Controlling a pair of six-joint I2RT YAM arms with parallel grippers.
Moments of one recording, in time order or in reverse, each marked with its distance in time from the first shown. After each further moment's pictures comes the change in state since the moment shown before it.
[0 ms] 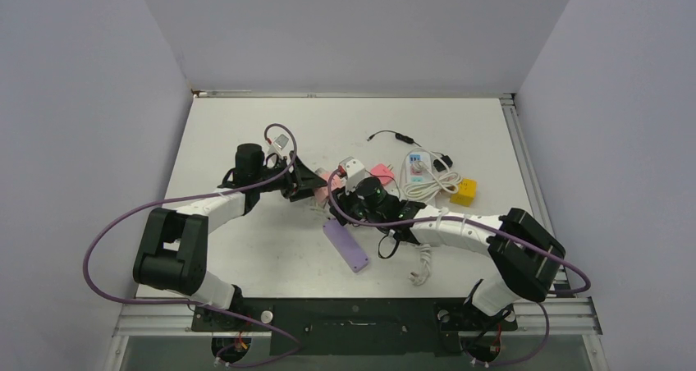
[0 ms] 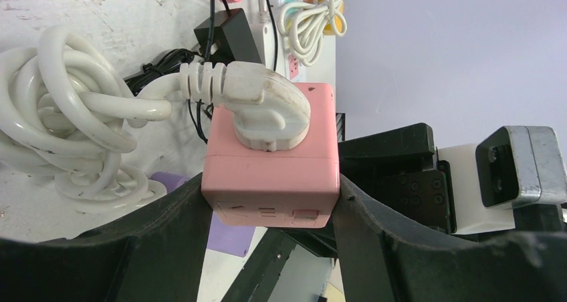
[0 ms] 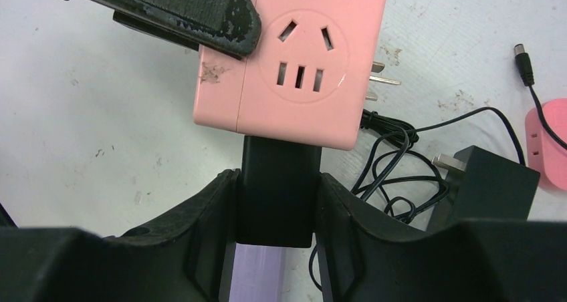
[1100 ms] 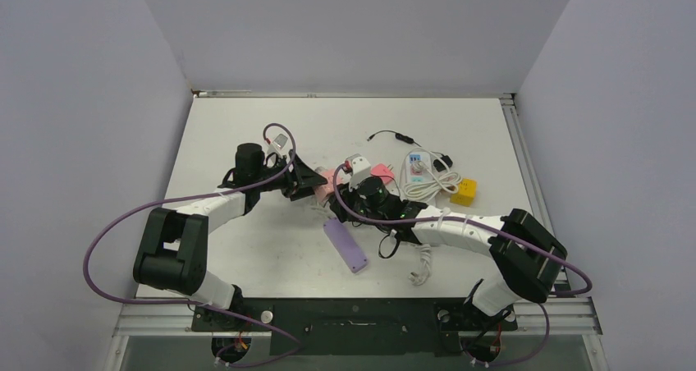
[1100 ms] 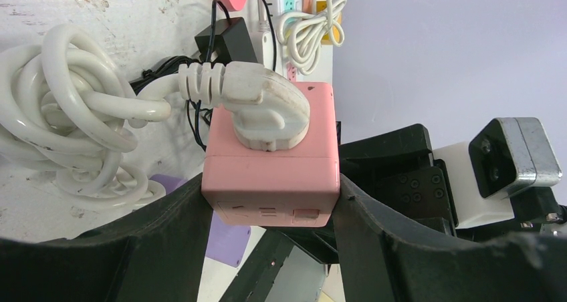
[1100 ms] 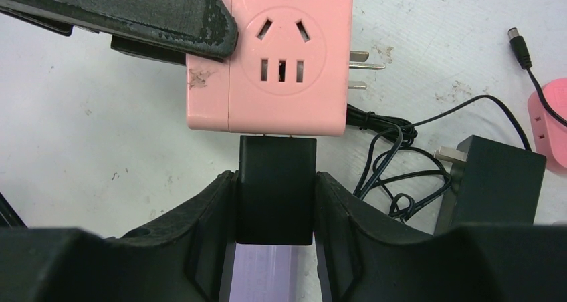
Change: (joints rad) left arm 0.000 0.000 0.000 0.009 -0.012 -0.031; right arm -0.019 -0.017 -0.014 0.016 0.040 0.107
